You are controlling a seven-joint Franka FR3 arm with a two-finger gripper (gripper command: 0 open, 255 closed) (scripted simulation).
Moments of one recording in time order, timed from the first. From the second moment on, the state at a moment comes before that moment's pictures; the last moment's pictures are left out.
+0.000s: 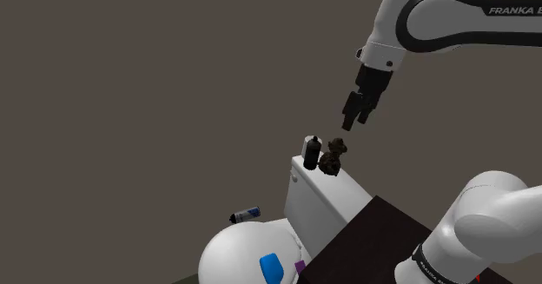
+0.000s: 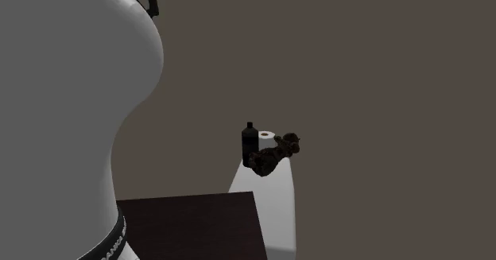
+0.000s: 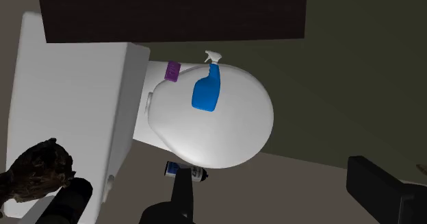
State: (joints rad) arm -0.02 -0.75 0.07 -2.45 0.12 1.72 -0.01
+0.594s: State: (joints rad) arm -0.06 -0.72 -0.03 -2.62 0.10 2.04 -0.13
